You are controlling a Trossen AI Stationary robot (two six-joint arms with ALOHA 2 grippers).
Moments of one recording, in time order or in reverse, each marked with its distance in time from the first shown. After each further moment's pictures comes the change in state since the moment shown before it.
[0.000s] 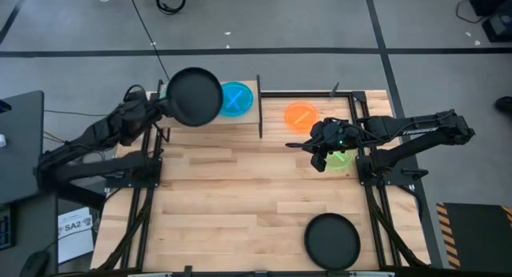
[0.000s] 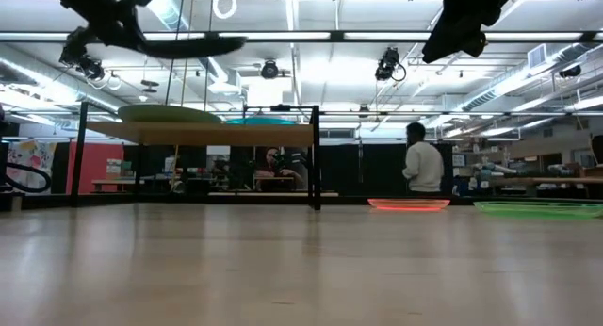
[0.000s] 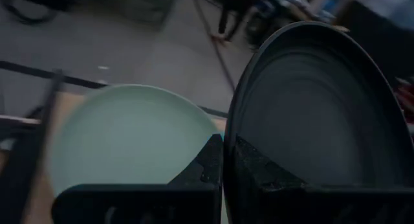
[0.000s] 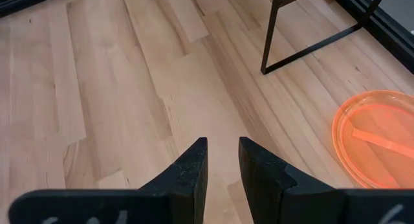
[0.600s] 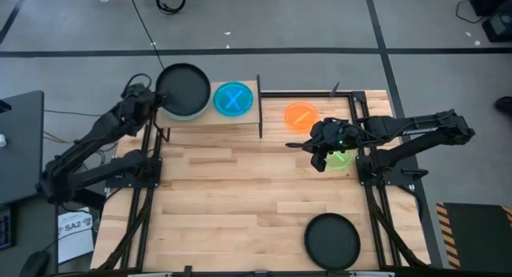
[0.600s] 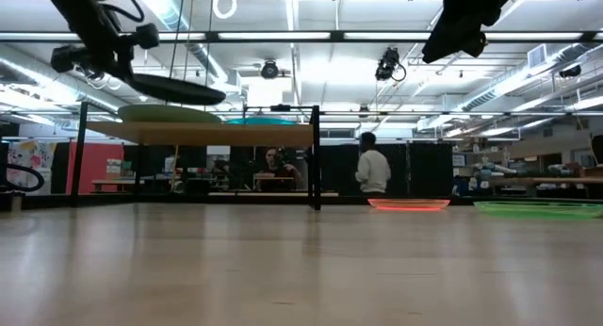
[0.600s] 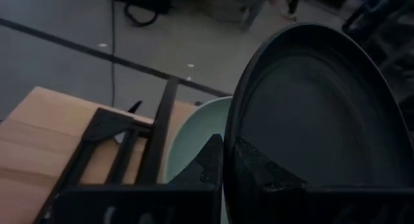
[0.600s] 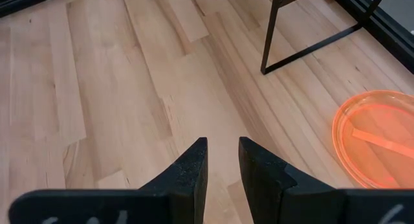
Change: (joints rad) left arm 0.330 0.125 0.000 -0.085 0.045 0.032; right arm 0.000 0.000 0.000 0.000 0.000 0.000
